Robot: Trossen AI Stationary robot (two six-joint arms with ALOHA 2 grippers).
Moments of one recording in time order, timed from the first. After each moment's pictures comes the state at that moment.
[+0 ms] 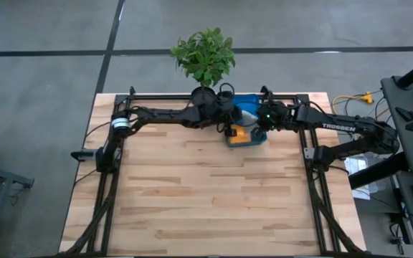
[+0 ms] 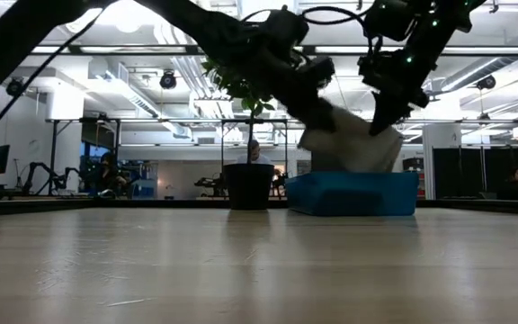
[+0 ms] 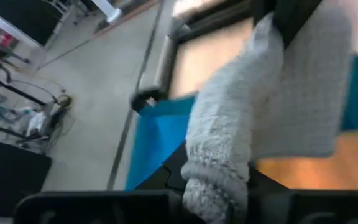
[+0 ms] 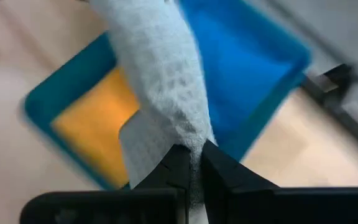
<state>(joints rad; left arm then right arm) 0.26 2.07 1.65 -0.03 -0.26 0.51 -0.36 1.20 0.87 -0.66 0.27 0.25</state>
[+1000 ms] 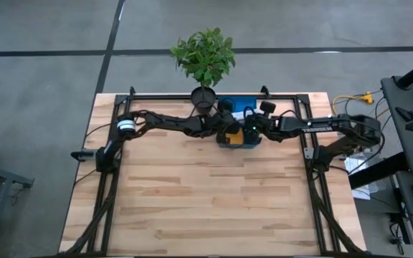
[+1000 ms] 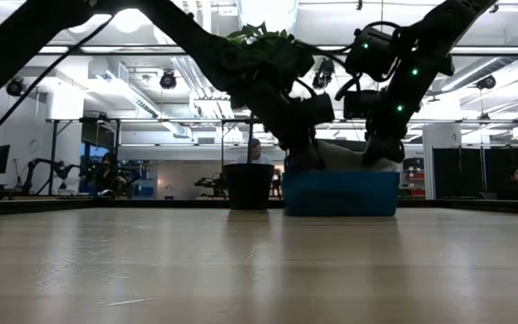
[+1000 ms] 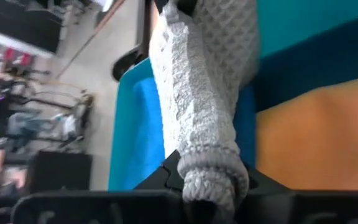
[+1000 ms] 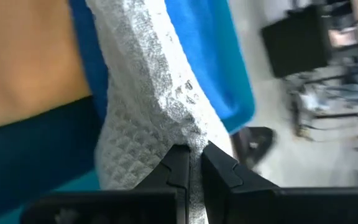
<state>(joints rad) 0.23 2.14 1.54 0.06 -0.39 0.74 -0.31 1.42 0.75 -0.33 0.68 -0.27</state>
